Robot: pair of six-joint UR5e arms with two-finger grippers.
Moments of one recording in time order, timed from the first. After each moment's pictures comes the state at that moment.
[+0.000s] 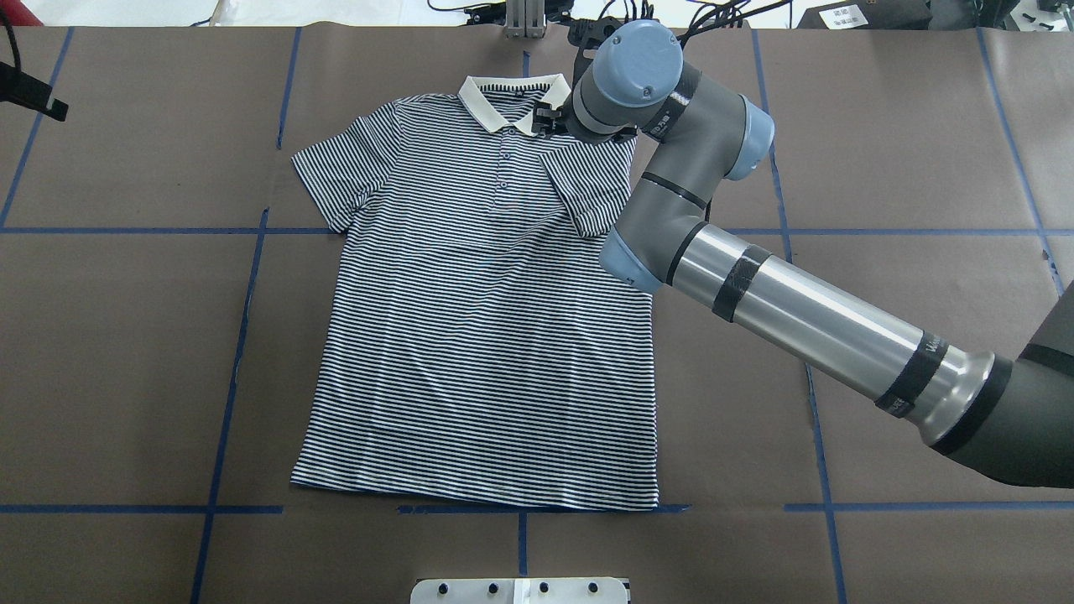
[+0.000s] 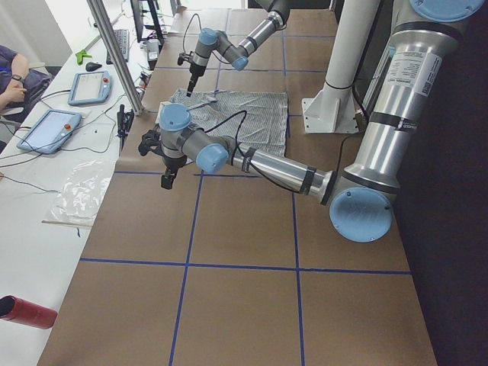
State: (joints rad) left arm -1.28 -1.86 -1.59 -1.92 -2.26 -0.43; right arm 0.74 -0.64 1.03 -0.98 1.78 1.18
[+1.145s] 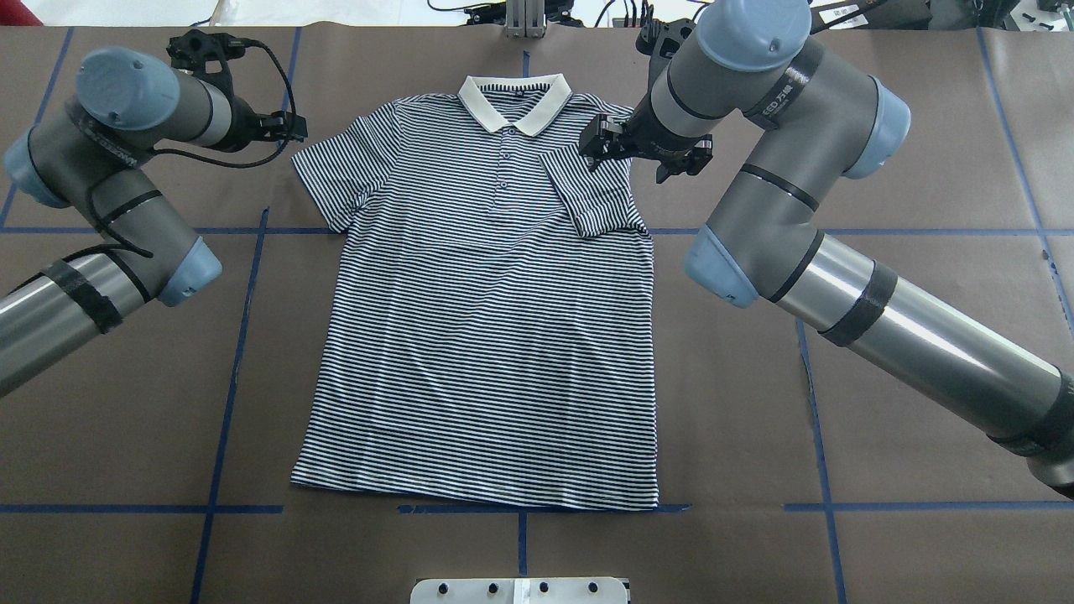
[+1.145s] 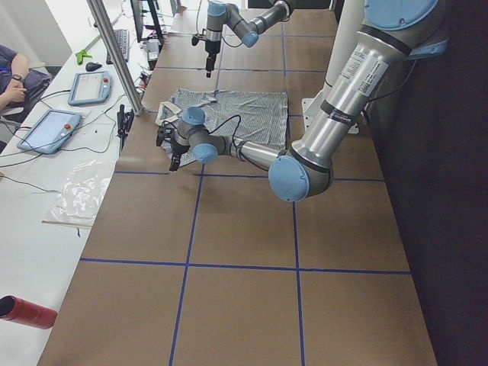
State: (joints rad) left arm -0.89 -2.13 -1.18 -2.31 -1.78 -1.06; right arm 0.80 -0.86 1.49 -1.30 2.04 1.16
